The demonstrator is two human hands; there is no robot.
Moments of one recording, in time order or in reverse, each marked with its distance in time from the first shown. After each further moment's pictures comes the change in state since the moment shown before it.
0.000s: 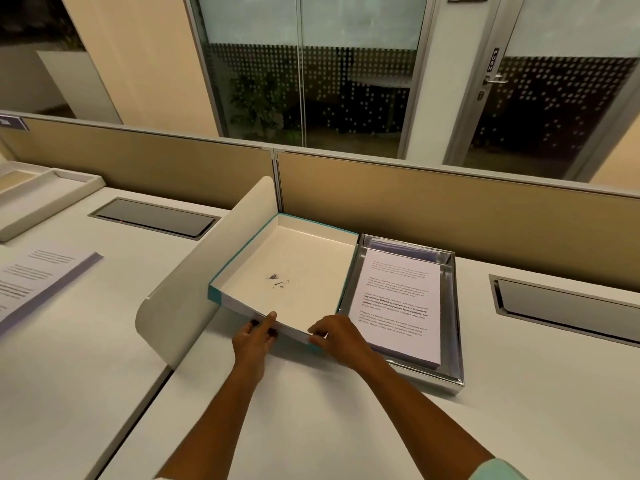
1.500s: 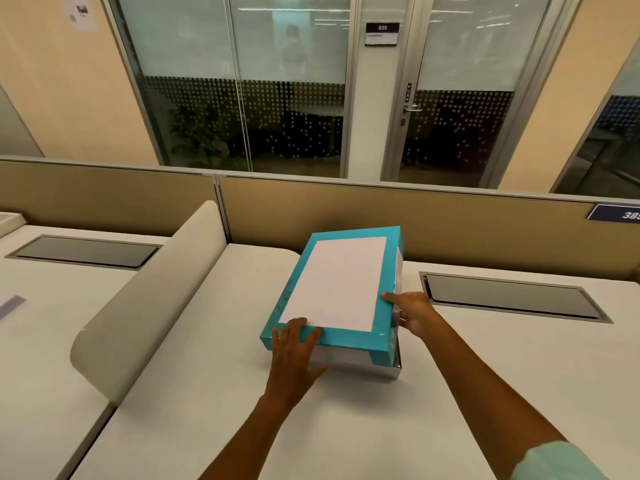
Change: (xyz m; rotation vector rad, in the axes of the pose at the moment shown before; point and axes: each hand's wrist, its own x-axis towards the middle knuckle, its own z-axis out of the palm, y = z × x) left_hand -0.094 -0.070 0.082 1.347 -0.434 1.198; right_hand -0.101 0.096 -0.171 1.021 0.557 0.783
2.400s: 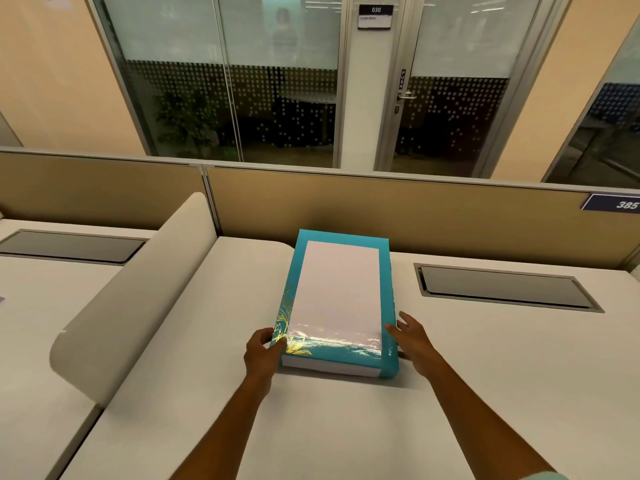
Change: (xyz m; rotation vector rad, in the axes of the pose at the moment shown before) left_hand 0.017 -0.041 0.012 -0.952 0.051 -0.910; right_hand 0.020 0.084 -0.027 -0.194 -0.028 -0.060
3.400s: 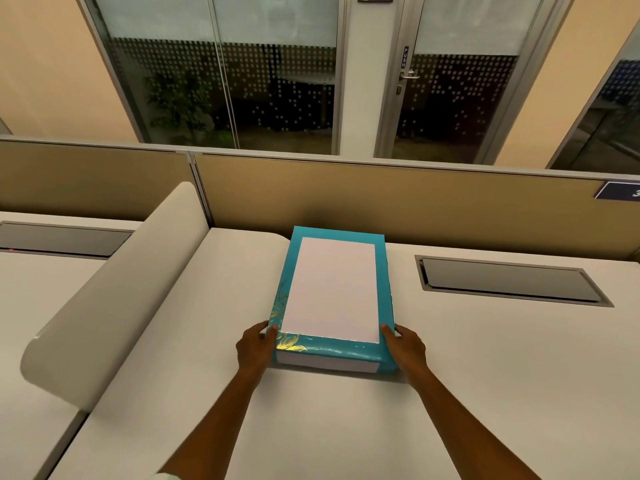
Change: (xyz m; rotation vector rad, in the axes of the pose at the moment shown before) left_hand 0.027 0.003 0.008 0.382 0.010 0.089; right_hand 0.021 0.030 0.020 -0.344 0.194 -0.033
